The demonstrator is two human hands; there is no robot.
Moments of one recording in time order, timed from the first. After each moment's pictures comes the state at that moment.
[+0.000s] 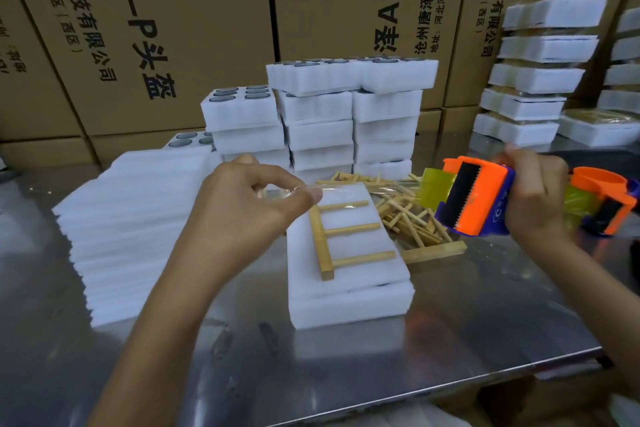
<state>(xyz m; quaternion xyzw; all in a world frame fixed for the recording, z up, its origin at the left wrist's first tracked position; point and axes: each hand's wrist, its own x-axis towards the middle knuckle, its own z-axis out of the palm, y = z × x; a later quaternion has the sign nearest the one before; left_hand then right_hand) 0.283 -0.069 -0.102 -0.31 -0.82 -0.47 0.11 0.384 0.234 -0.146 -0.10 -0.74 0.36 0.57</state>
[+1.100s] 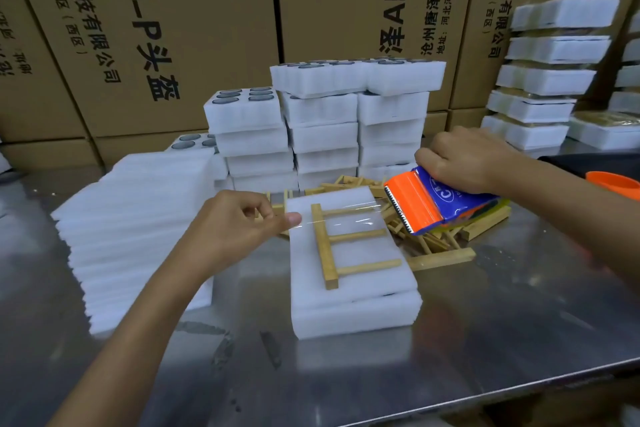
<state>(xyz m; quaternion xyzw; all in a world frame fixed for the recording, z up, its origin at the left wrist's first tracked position) 0.206 -0.075 -0.148 -0.31 -0.86 -0.42 0.02 0.313 0.249 -0.093 -0.10 -0.98 -0.09 0.16</state>
